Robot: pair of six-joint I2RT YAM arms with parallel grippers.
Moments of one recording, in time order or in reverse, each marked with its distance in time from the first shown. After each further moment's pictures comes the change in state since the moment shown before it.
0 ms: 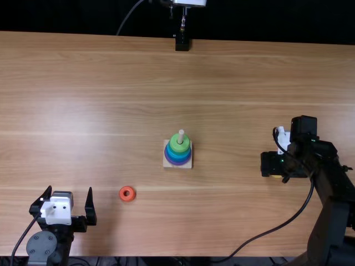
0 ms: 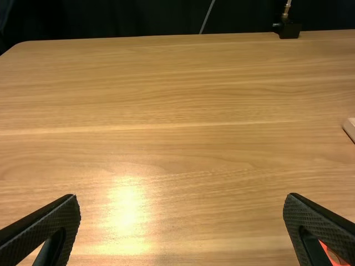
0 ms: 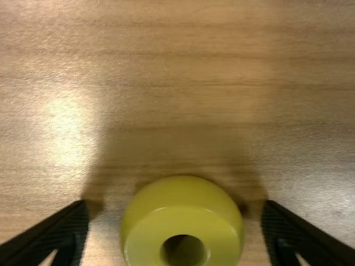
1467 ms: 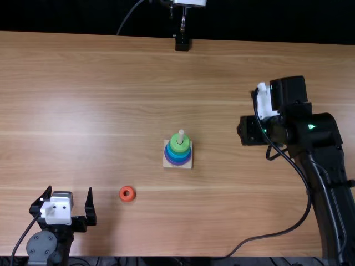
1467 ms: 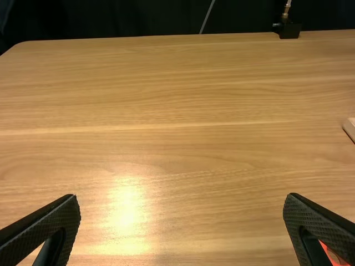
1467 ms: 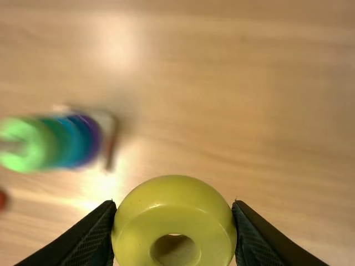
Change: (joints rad) left arm 0.000 0.000 0.000 0.000 0.000 0.000; right arm 0.349 -0.192 0.594 -0.428 -0.100 0.235
